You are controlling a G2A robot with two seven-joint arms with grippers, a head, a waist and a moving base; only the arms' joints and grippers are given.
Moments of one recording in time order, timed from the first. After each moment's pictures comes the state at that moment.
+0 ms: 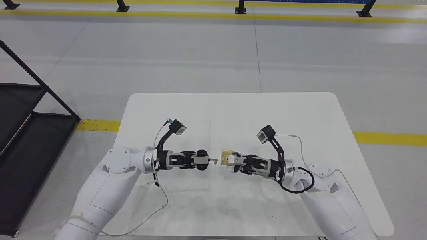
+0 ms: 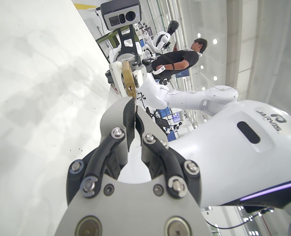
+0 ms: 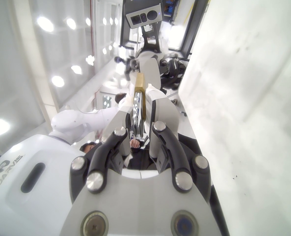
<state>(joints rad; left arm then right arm) 1.40 -1.05 -1.30 -1.50 -0.48 -0.50 -1.28 -1.32 -1.14 1.03 -1.50 0.47 -0.31 1.03</state>
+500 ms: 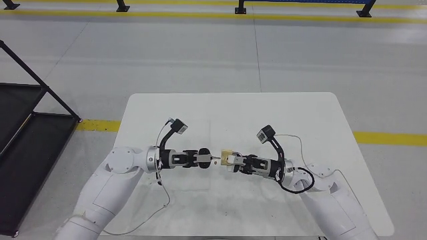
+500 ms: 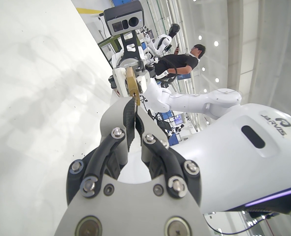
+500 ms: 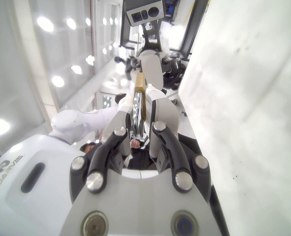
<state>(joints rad) 1.39 -1.05 -1.27 -1.49 -0.46 -0.51 -1.23 -1.32 -1.14 1.03 -1.50 0.47 -0.31 1.03</state>
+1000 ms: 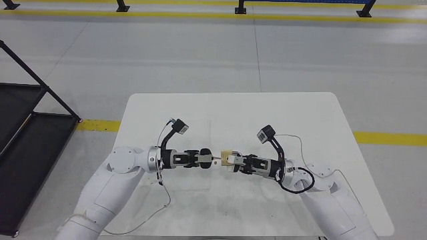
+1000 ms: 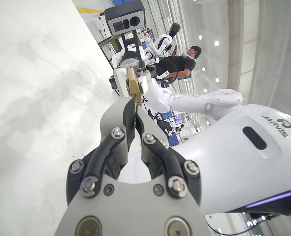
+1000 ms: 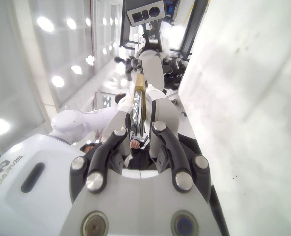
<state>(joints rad) 1.38 -1.05 -1.25 -1.49 -0.46 -0.52 -1.22 -1.32 -1.14 1.03 -1.50 0.47 -0.31 1.03</state>
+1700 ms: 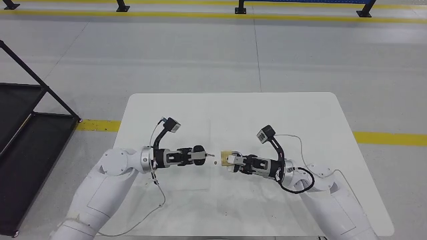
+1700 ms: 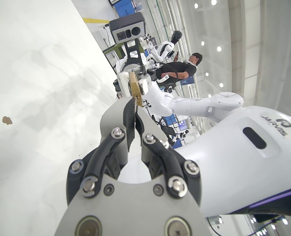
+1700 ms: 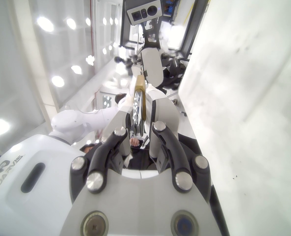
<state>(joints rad) 1.44 -1.02 -1.33 -1.52 -0.48 -0.54 -1.20 -1.32 -1.14 1.03 -1.50 0.47 -0.31 1.03</state>
